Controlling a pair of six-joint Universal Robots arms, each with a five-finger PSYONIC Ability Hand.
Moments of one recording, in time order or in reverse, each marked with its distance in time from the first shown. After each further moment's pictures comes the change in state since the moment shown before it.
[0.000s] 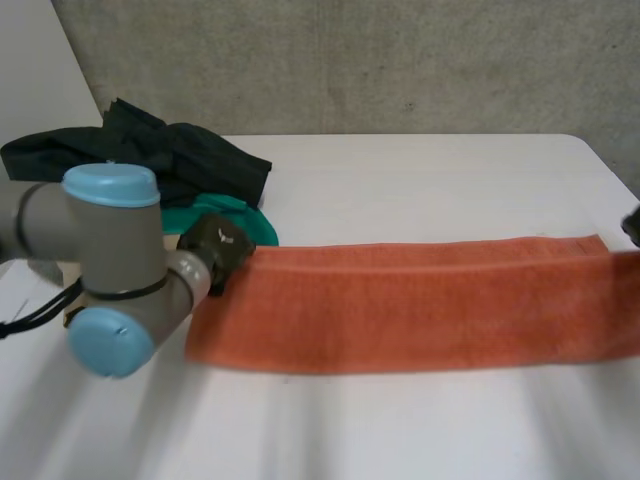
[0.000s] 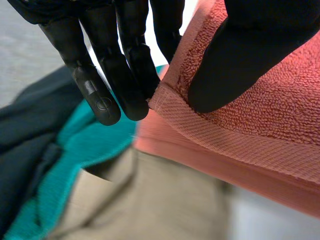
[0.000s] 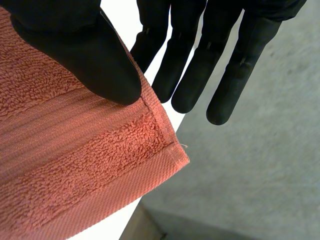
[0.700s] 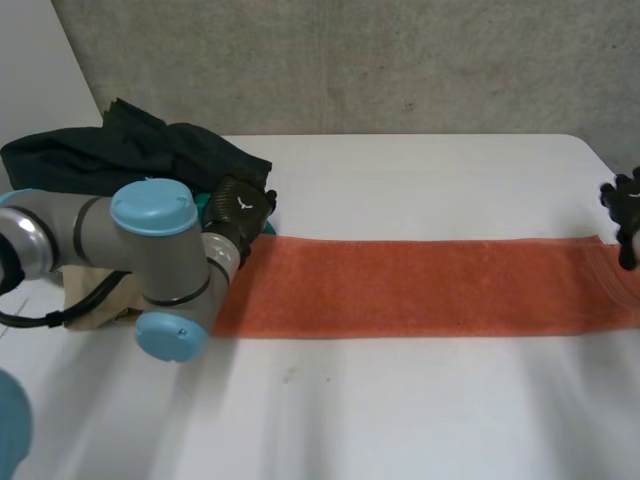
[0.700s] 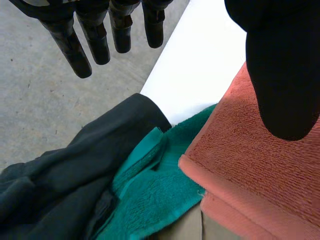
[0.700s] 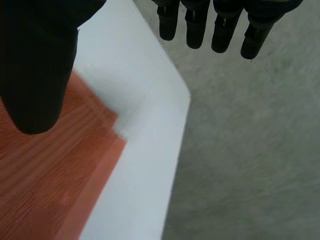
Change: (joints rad) left arm -0.058 -0.096 0.061 0.289 -0.075 -0.021; right arm 0.023 0.137 -0.148 -0.033 0.006 0.248; left_hand -0.943 -0.994 -0.985 -0.999 -0.954; right_hand -0.877 -0.960 -0.978 -0.983 -0.970
